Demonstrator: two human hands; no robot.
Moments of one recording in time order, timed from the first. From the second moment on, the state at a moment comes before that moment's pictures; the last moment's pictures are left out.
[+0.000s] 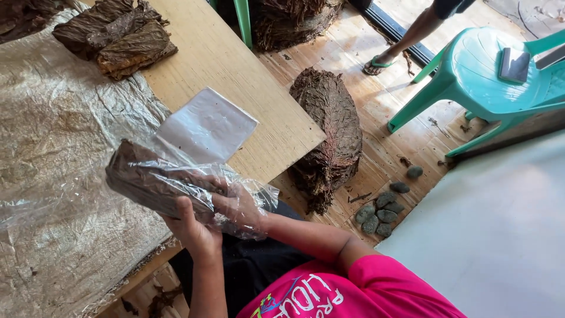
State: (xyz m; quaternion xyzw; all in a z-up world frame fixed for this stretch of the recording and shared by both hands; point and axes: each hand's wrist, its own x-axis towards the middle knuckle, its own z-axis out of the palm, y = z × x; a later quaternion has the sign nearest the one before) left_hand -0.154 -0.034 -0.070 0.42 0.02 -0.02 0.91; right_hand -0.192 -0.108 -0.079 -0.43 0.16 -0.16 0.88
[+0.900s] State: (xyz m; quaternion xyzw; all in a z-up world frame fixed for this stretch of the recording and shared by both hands) left_hand -0.113 0.040 -0.077 0.35 0.04 0.06 0.94; right_hand -0.180 -0.117 -0.150 -0.33 0.17 -0.09 0.92
